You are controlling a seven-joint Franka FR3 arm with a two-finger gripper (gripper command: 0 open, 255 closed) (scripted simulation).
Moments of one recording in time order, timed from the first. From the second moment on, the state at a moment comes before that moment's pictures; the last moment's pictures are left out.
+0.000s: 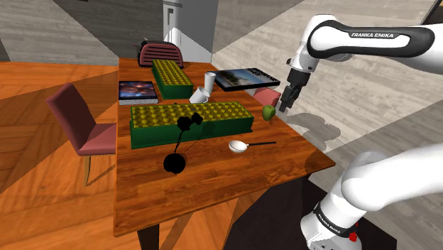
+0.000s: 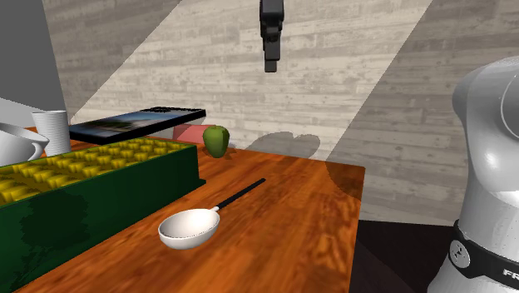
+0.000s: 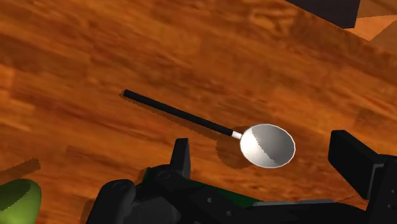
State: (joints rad) arm -0.04 -0.63 -0.18 -2.38 -0.01 1.71 -0.29
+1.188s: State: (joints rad) arm -0.10 -0.08 -0.38 -2.17 0.00 2.16 -0.51
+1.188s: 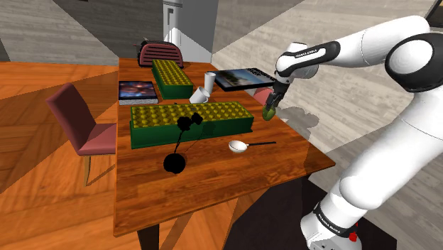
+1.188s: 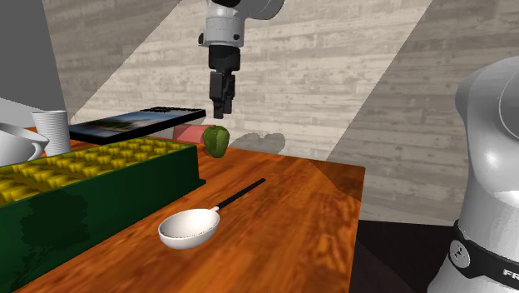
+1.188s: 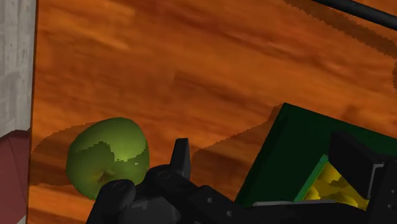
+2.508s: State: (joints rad) arm -0.23 0.43 -0.40 -1.77 0.23 2.32 -0.72
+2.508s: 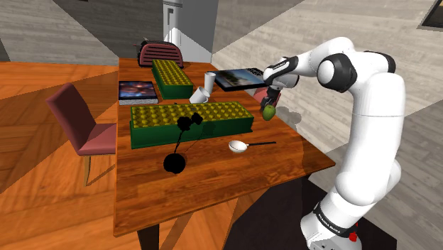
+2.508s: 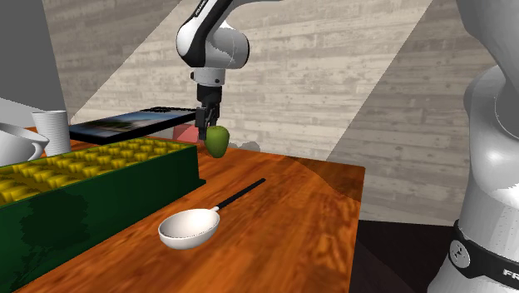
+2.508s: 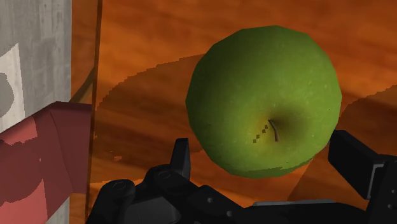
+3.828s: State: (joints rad) arm -0.23 0.43 -0.40 -1.77 0.23 2.32 -0.72
